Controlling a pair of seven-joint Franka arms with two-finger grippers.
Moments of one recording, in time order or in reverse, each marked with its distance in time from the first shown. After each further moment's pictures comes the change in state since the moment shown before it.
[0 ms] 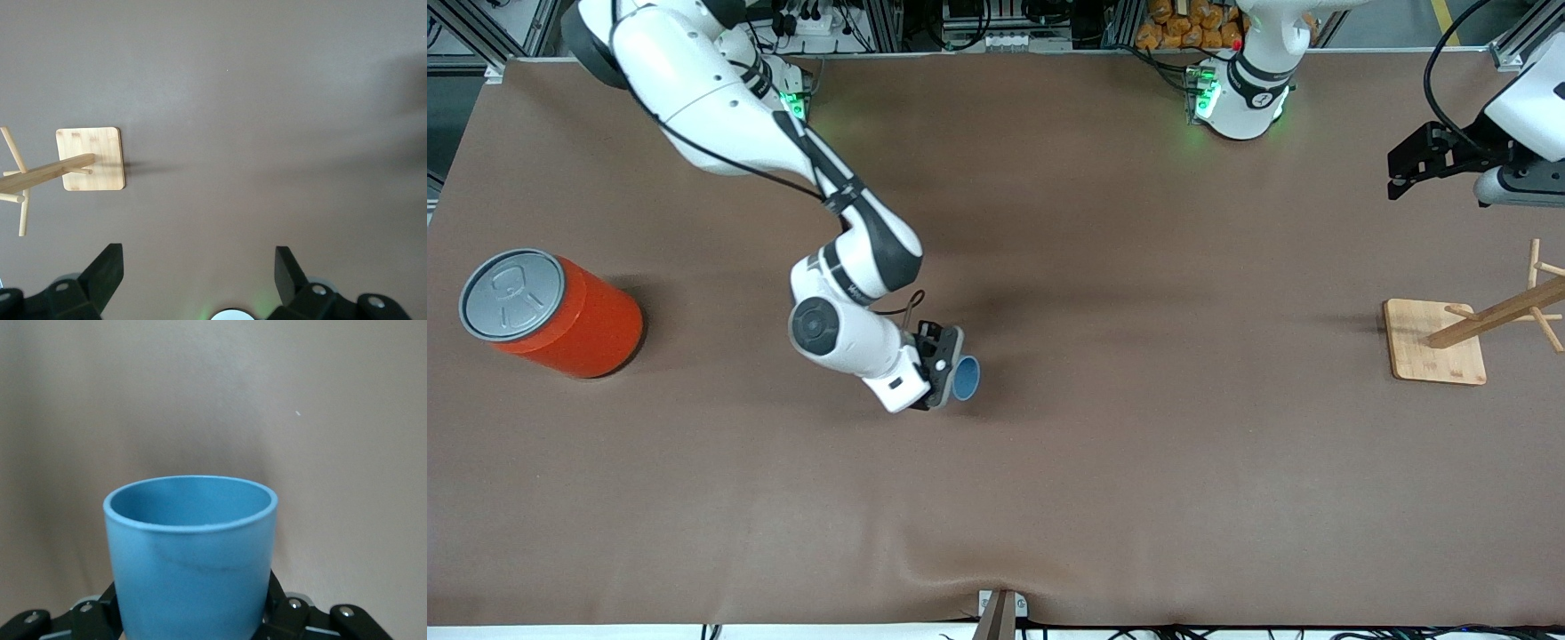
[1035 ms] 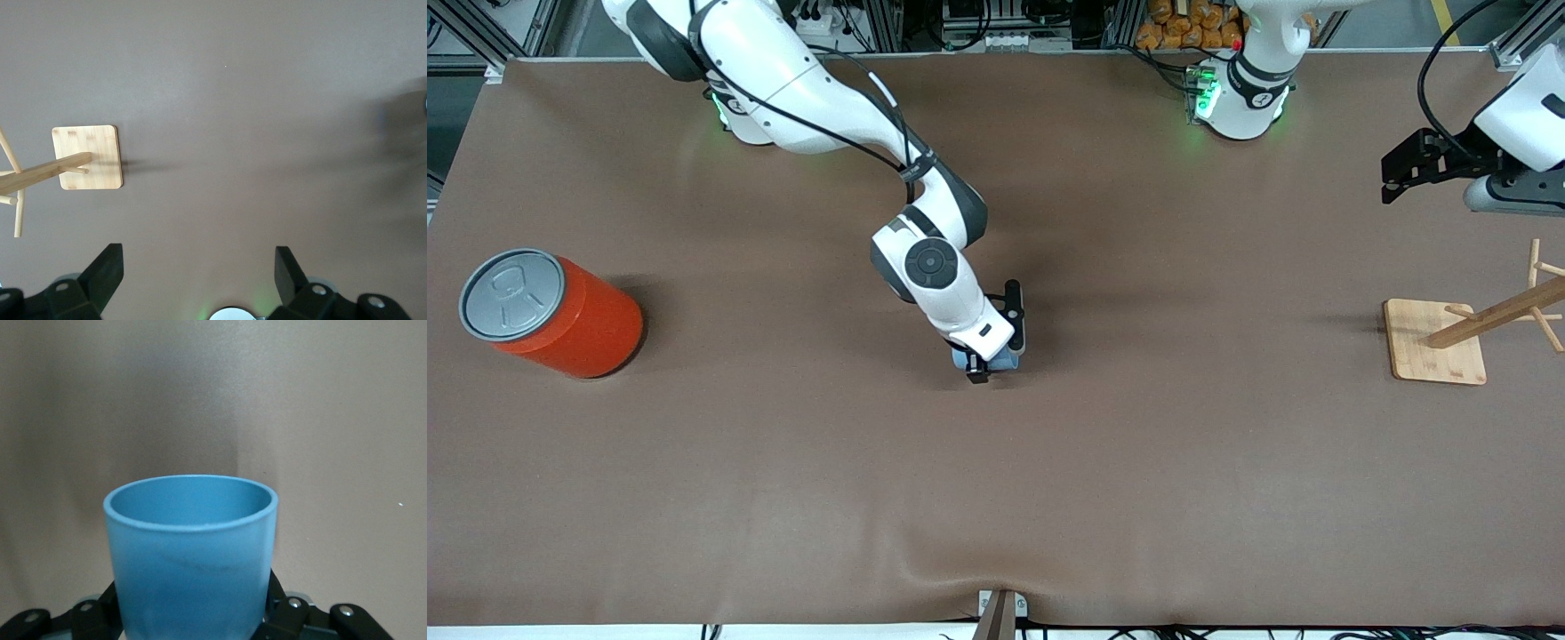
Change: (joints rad) left arm -0.001 0.011 -0.004 -0.005 0.000 0.000 0.000; right arm 0.267 0.044 -0.142 0.000 -0.190 0.089 0.013
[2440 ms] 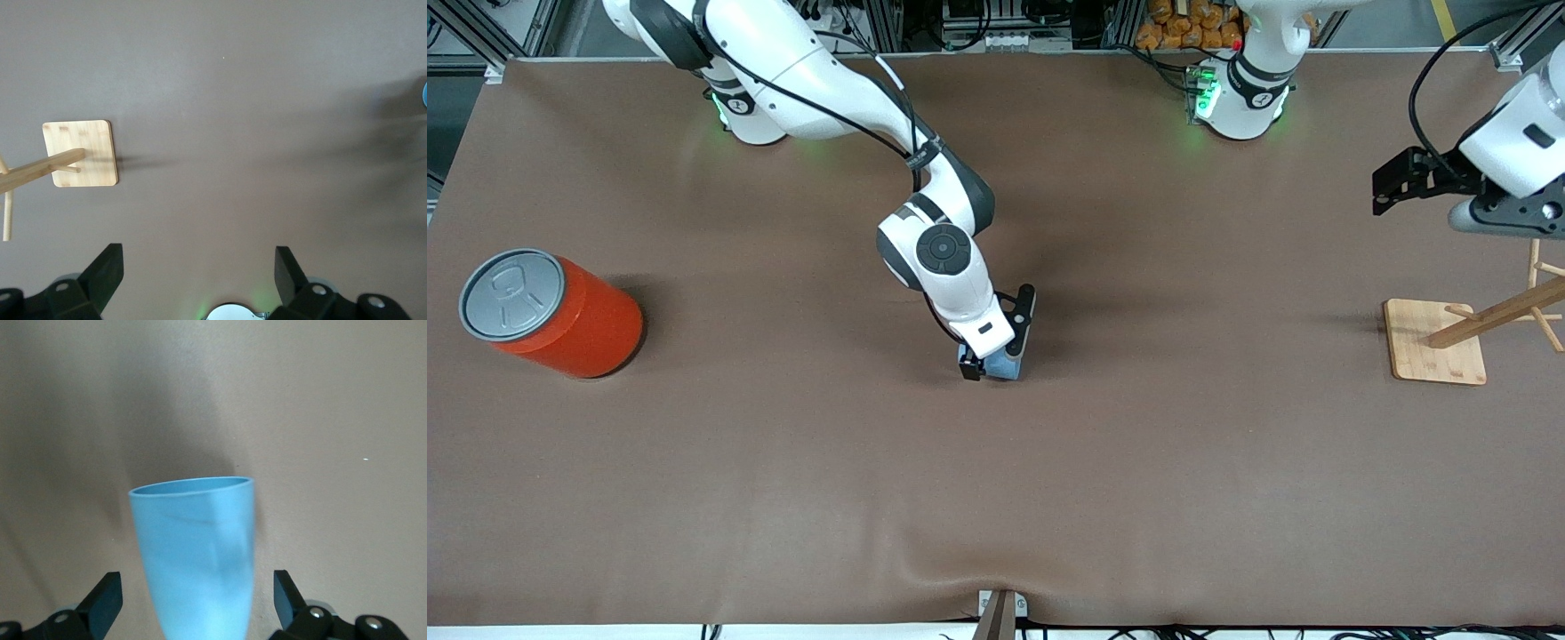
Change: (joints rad) left arm 0.000 0.052 -0.002 -0.006 0.000 0.003 0.000; right arm 0.031 -0.044 -0.028 0.013 -0.006 -0.061 0.307
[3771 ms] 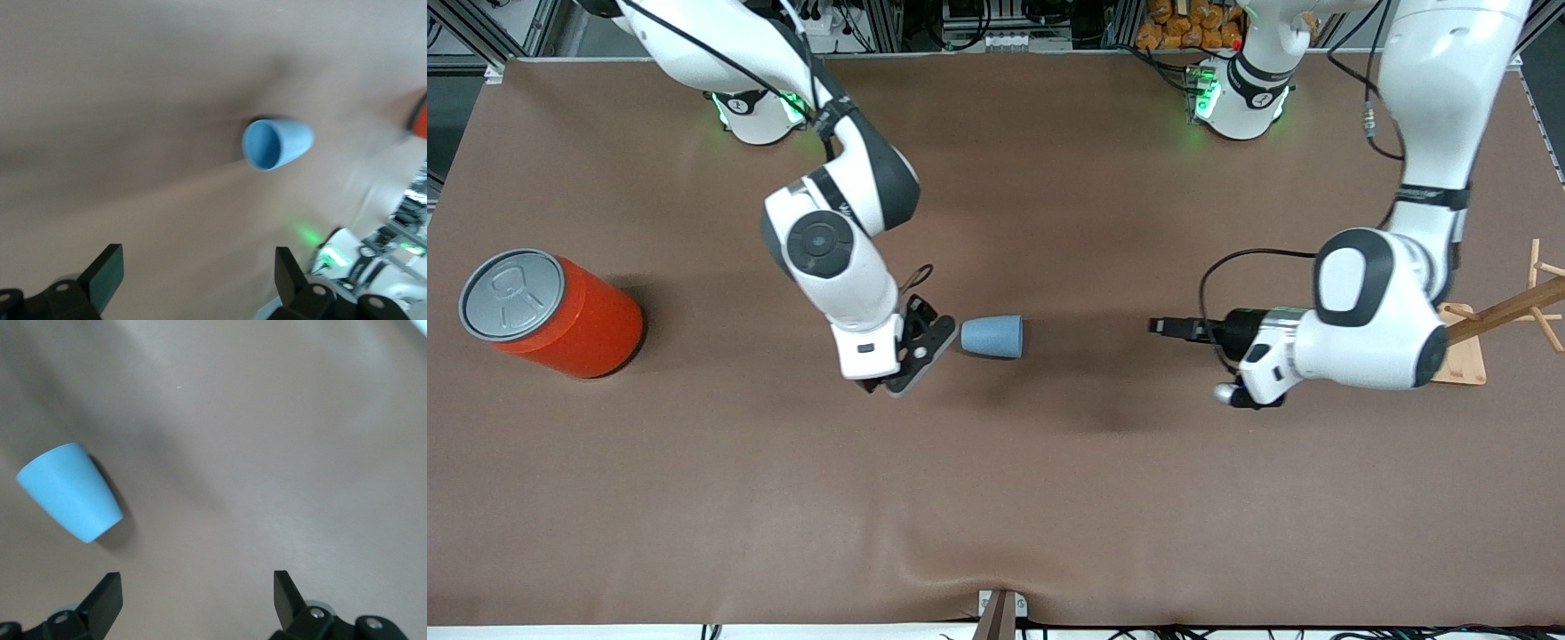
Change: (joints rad) left arm -0.115 0.510 -0.014 -0.098 -0.690 0.387 0.000; right arm -0.183 -0.237 -0.013 0.005 0.033 -0.272 0.265
